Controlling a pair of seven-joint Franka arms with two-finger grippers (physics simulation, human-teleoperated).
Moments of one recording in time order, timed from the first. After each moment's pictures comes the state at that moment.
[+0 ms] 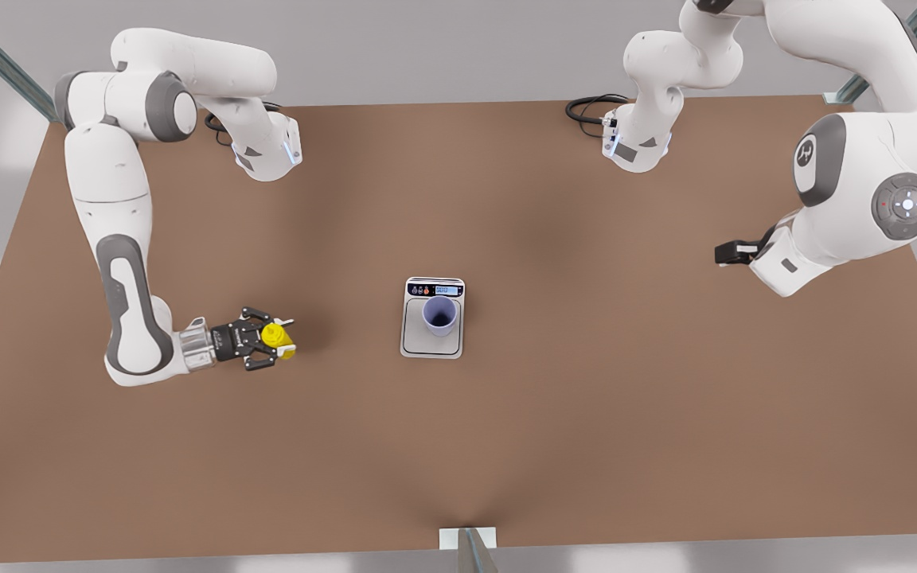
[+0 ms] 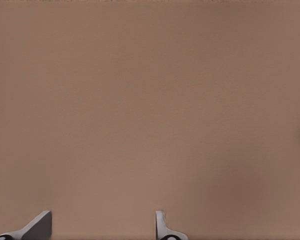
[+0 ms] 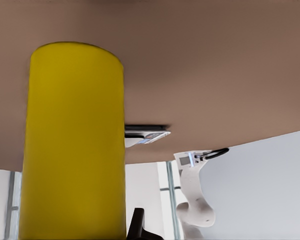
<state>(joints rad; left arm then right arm) -0.19 0.18 0.13 -1.46 0.03 1.38 0.00 -0.13 0.74 -0.03 -1.71 1.04 1.48 0.68</state>
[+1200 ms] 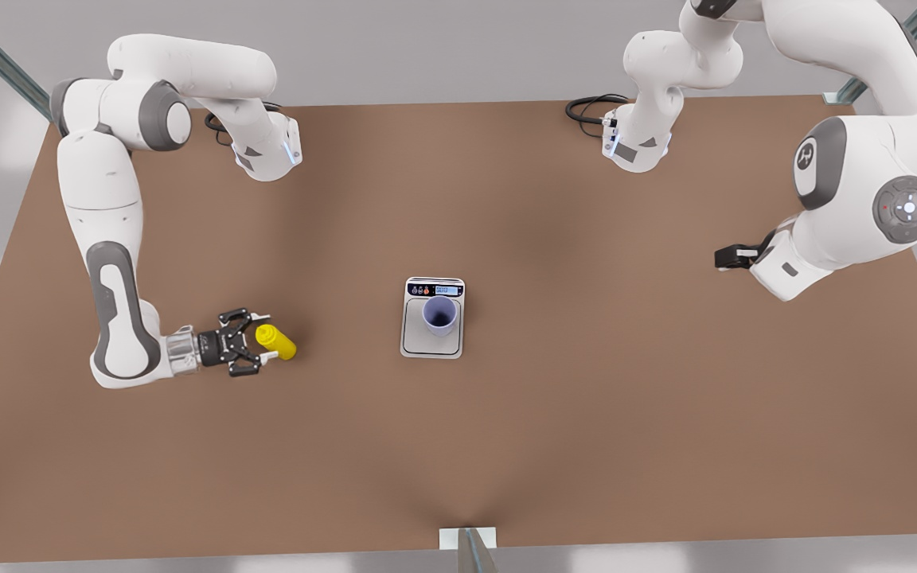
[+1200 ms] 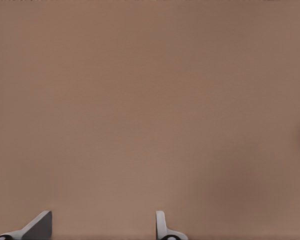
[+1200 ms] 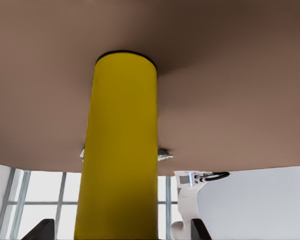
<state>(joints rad) -0.19 0.20 0.13 -1.43 0.02 1.37 0.00 -0.16 0.76 -0.04 -1.67 0.99 1.51 0.56</state>
